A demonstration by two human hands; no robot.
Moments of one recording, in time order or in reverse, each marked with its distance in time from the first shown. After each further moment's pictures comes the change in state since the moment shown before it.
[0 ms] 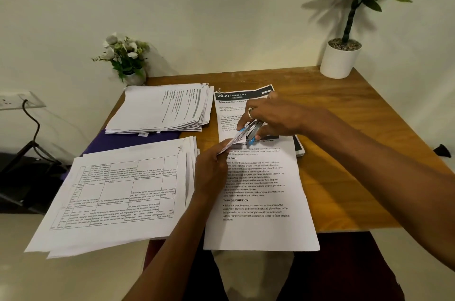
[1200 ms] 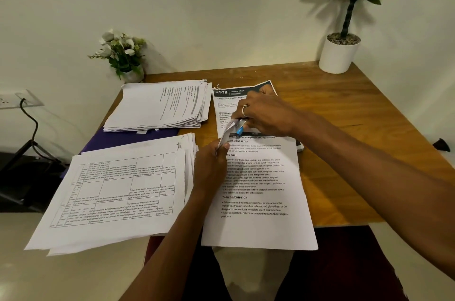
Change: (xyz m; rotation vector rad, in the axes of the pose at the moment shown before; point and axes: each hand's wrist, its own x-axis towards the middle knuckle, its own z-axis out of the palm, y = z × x) left_hand 0.002 -0.005 0.002 0.065 -0.026 -0.073; right_hand 0.013 -0.004 0.021 -0.078 0.247 -0.023
